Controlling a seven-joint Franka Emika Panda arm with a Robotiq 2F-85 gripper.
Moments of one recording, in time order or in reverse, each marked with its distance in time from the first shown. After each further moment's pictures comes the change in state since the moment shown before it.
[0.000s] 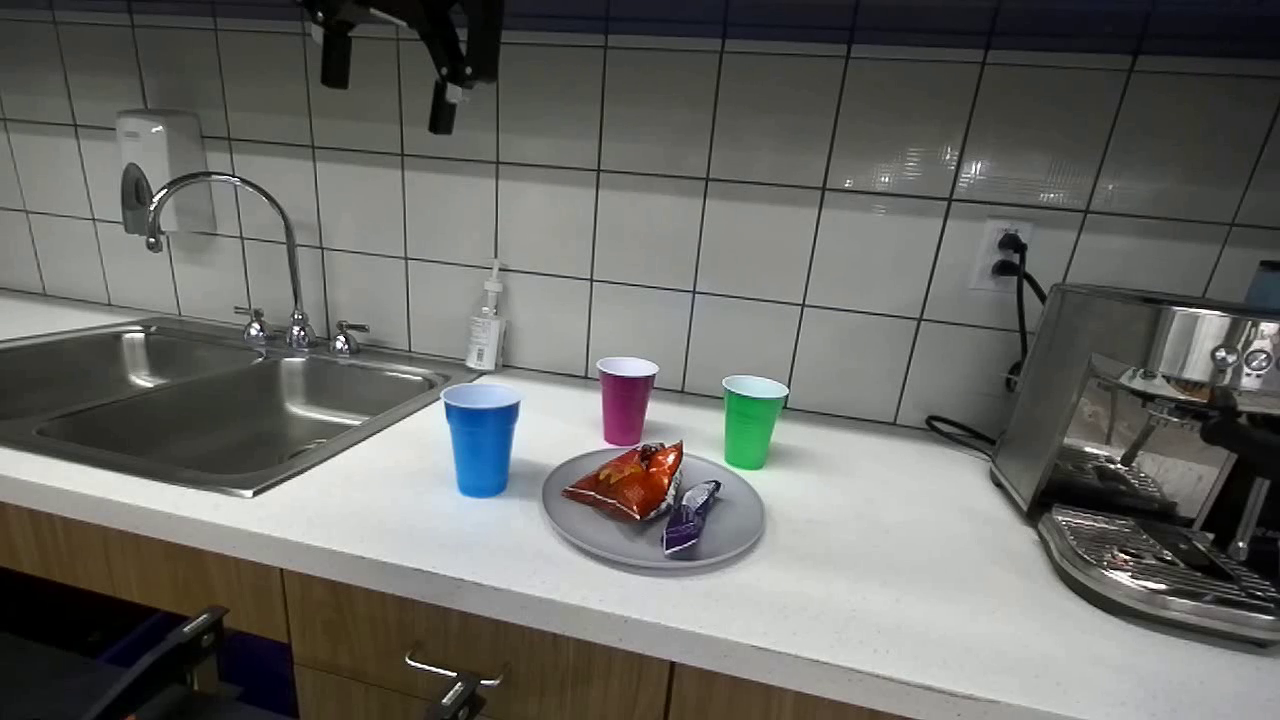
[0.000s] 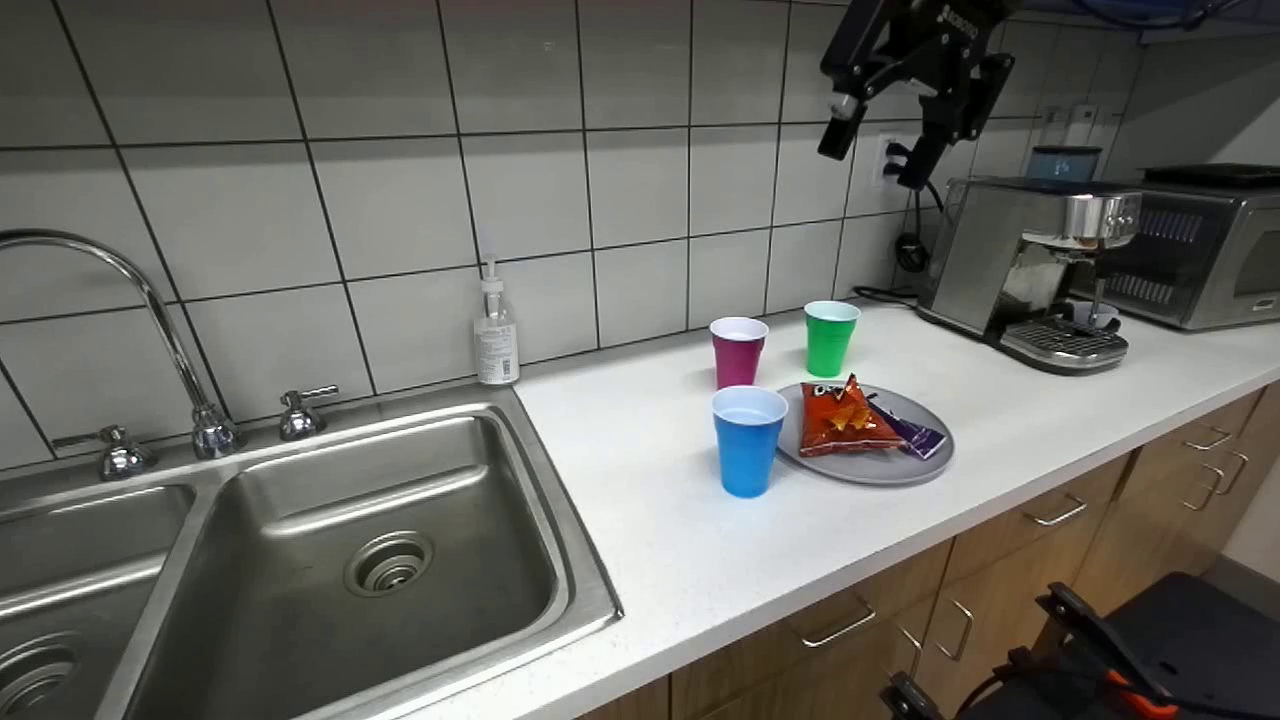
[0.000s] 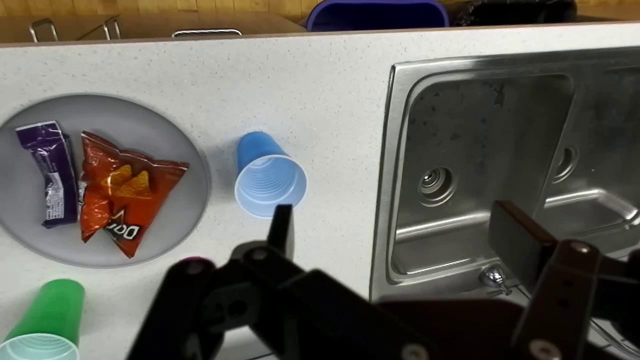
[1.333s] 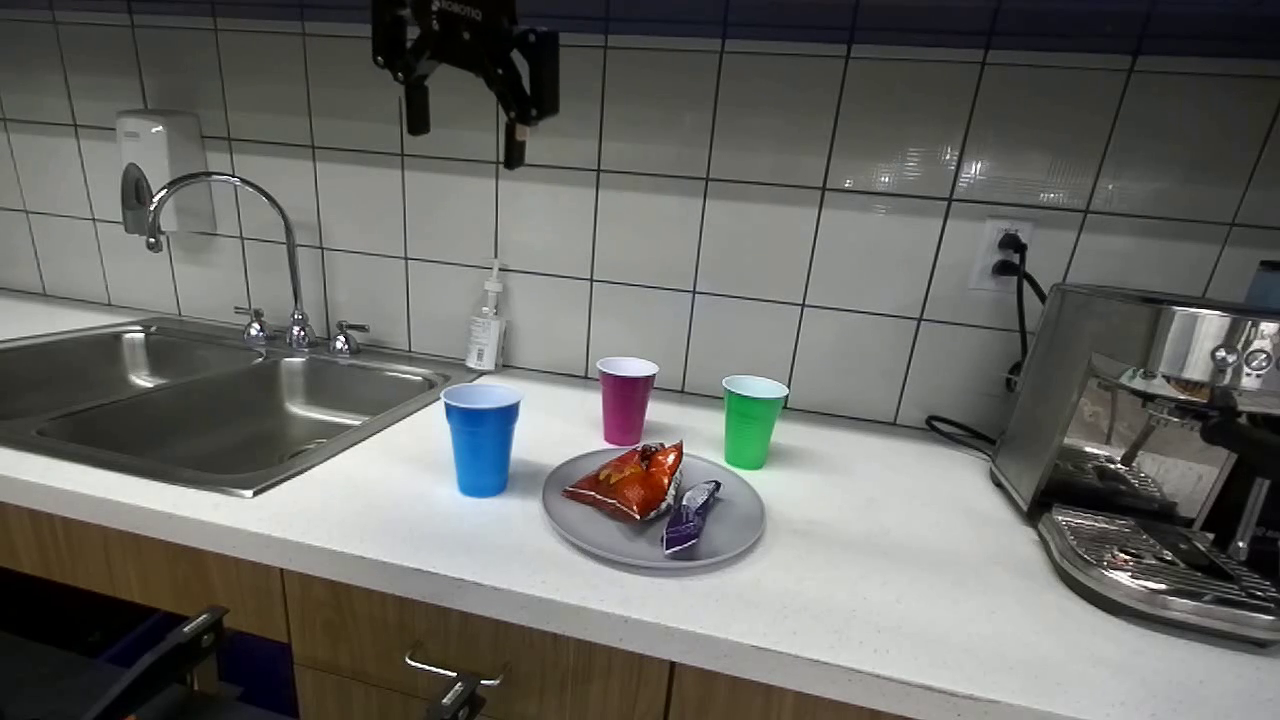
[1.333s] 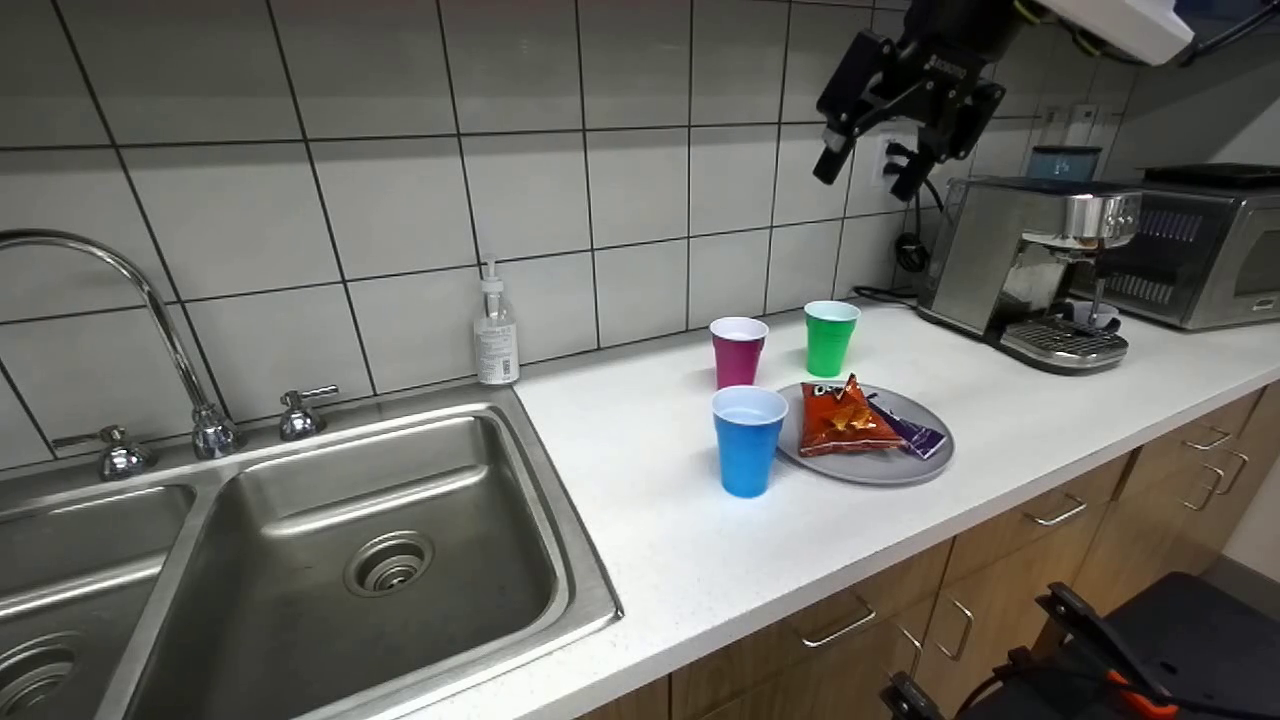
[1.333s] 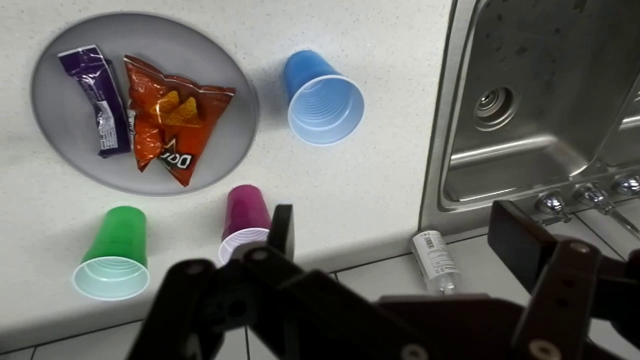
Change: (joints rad) arm -0.059 0.016 0.010 -0.102 -0.042 0.307 0.003
